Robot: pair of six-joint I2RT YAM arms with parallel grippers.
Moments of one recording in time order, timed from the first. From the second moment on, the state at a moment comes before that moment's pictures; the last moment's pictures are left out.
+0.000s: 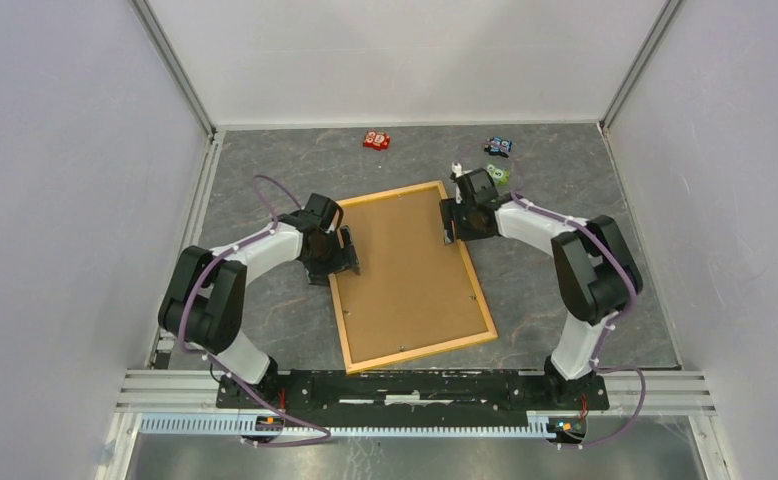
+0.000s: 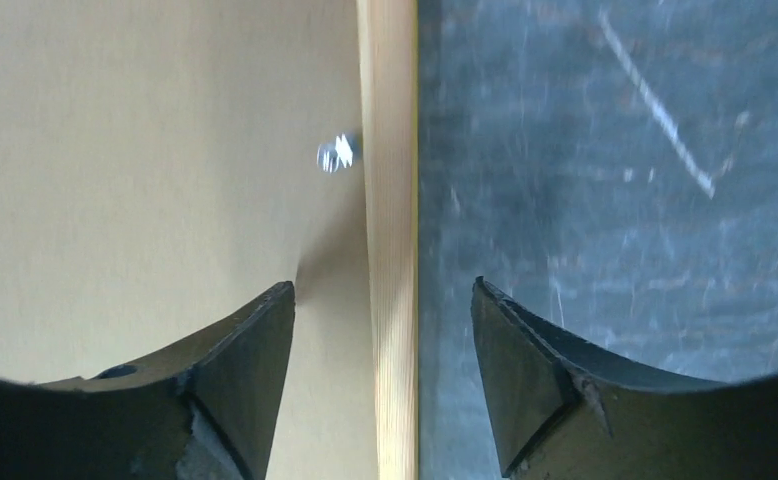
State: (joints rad) left arm -0.40 1.59 0.90 -0.55 0.08 -0.67; right arm 0.45 1.86 1.19 -0.33 0.06 0.26
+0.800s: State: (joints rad) left arm -0.35 1.32 1.02 -0.56 0.08 -0.61; right arm 0.44 1.51 0.79 -0.27 -0.08 0.16
